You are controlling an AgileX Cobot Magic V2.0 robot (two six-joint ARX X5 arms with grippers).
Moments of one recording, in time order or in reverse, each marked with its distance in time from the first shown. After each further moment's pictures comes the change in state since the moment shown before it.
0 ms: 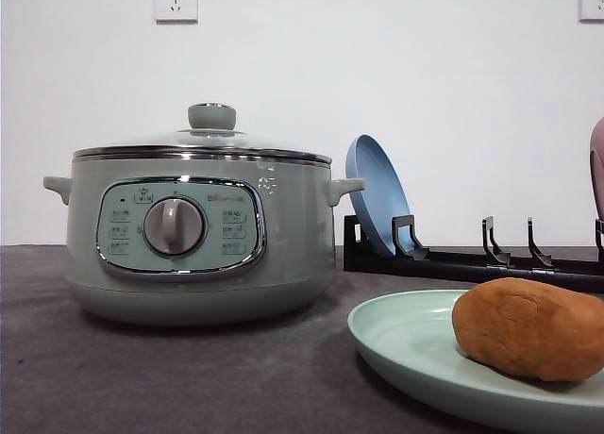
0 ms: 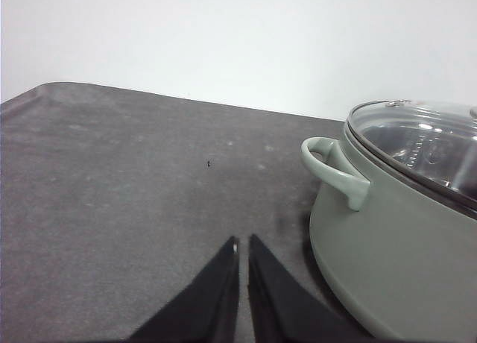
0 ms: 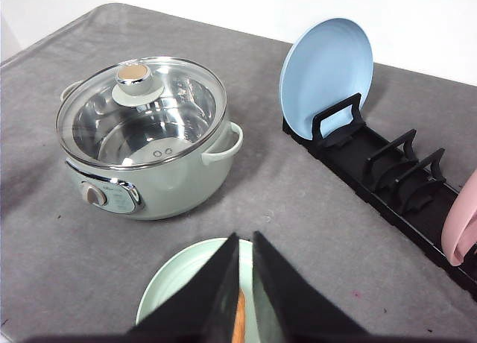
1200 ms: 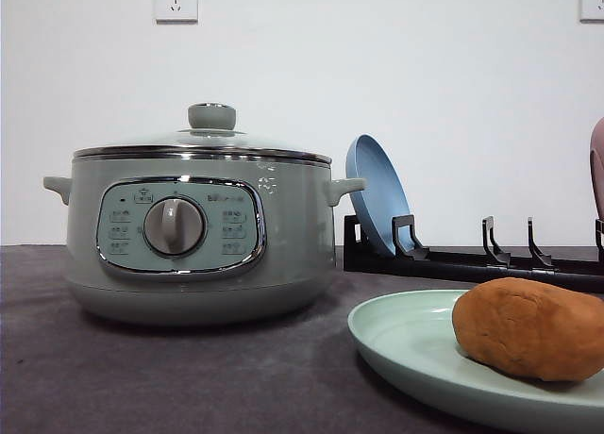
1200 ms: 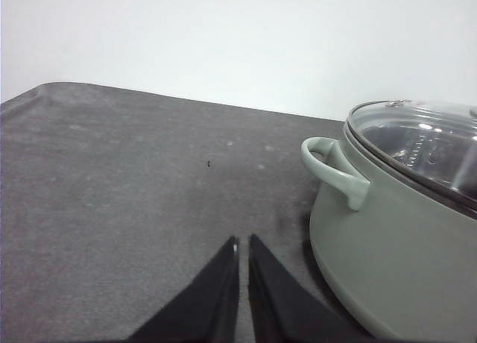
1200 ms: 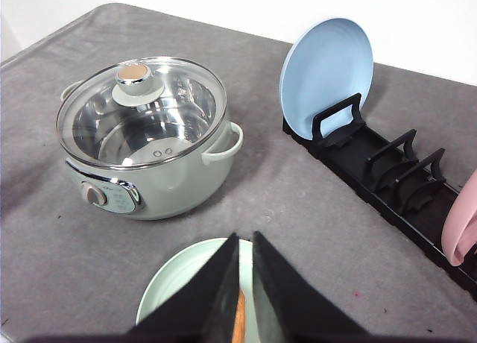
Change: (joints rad) left_arx 0.000 0.000 0.000 0.000 0.000 0.000; right_arx 0.000 0.000 0.000 0.000 0.000 0.000
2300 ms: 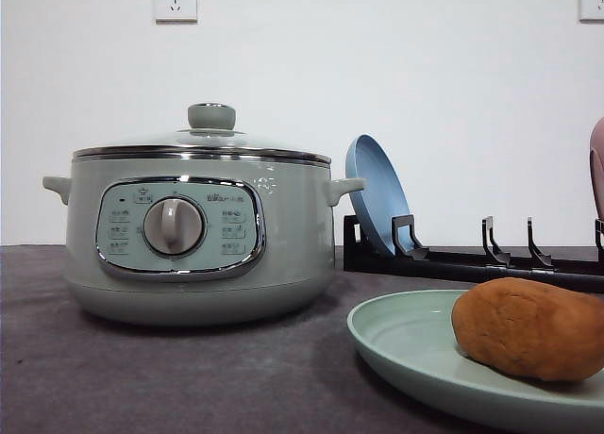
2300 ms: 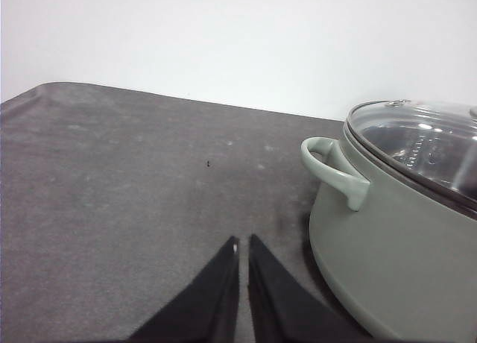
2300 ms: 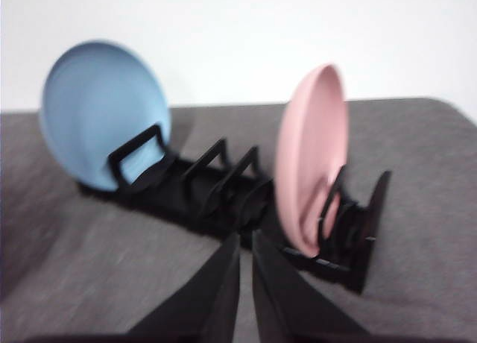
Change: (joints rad) left_arx 0.000 0.000 0.000 0.000 0.000 0.000; right_arx -0.451 -0.321 -0.835 0.804 0.109 -0.027
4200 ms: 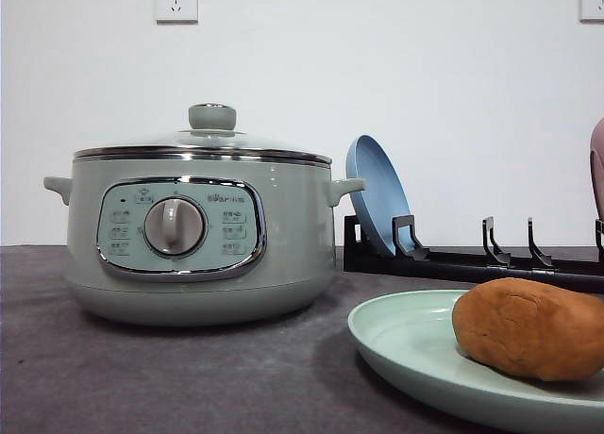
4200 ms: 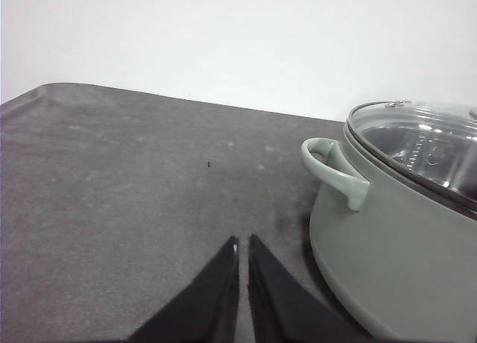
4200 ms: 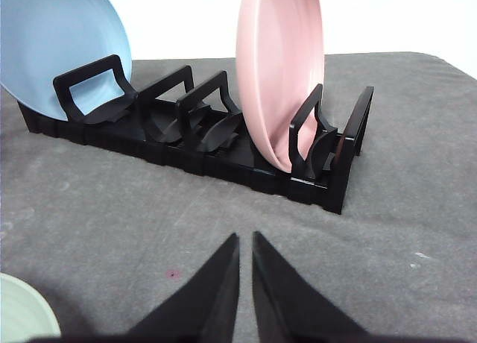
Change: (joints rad) left_arx 0.000 0.000 0.000 0.001 0.000 0.000; right_arx -0.289 -0.294 -0.380 0.071 -0.264 -0.063
